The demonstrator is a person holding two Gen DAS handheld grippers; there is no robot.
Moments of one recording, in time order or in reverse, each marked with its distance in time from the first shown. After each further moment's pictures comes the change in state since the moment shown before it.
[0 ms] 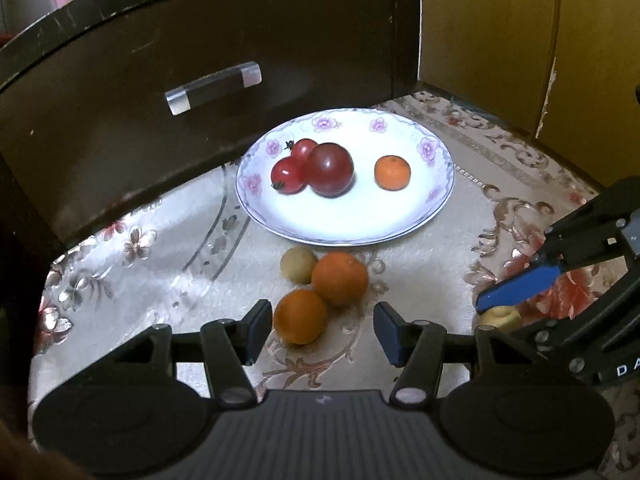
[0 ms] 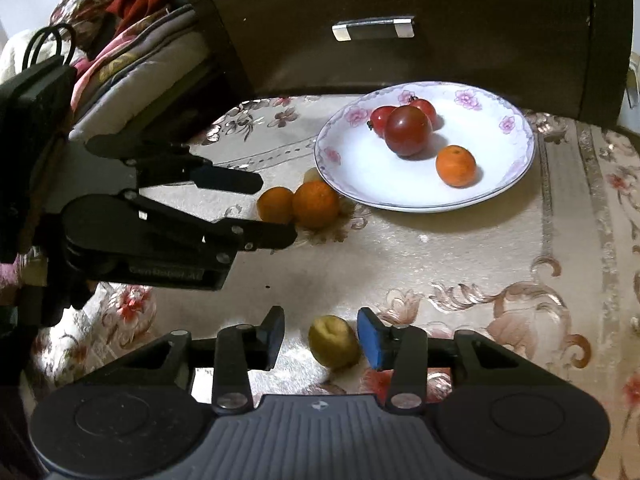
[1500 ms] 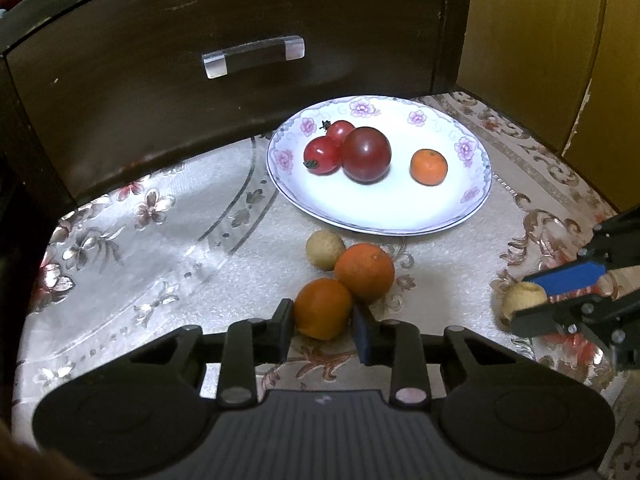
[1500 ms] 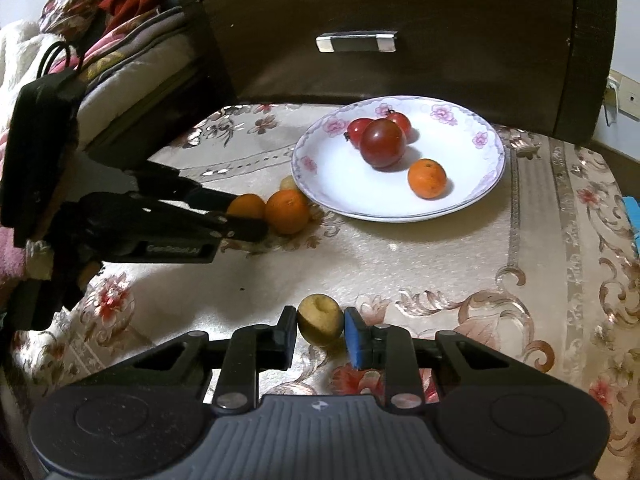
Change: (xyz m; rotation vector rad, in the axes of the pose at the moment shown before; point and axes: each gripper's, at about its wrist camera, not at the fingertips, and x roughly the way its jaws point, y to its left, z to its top) left arm 0.008 0.015 -0.004 -0.128 0.034 0.027; right arm -0.017 -0.001 -0.001 -0.034 -0.032 -0.096
